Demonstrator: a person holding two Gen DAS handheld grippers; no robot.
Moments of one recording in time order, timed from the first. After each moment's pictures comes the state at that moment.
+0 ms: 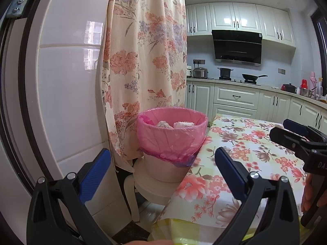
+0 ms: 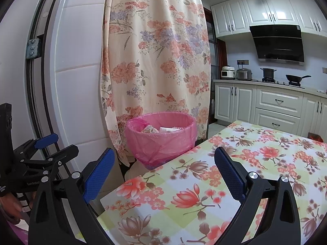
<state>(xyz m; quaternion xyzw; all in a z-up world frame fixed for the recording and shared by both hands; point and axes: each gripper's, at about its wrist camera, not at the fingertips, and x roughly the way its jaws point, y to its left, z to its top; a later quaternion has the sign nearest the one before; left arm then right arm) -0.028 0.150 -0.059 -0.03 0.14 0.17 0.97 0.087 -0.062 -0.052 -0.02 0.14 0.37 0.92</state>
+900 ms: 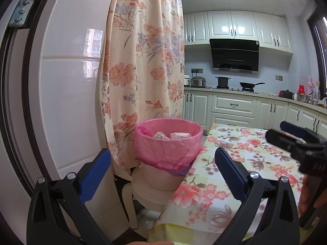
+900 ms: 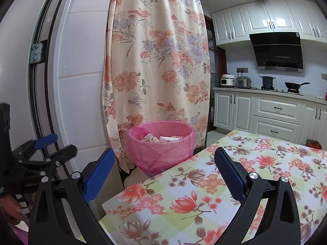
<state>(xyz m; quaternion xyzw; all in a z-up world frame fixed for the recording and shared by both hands) -0.041 0.137 -0.043 -0.02 0.11 0.16 0.98 0.078 -0.067 -0.038 -0.02 0.11 0.37 0.92</state>
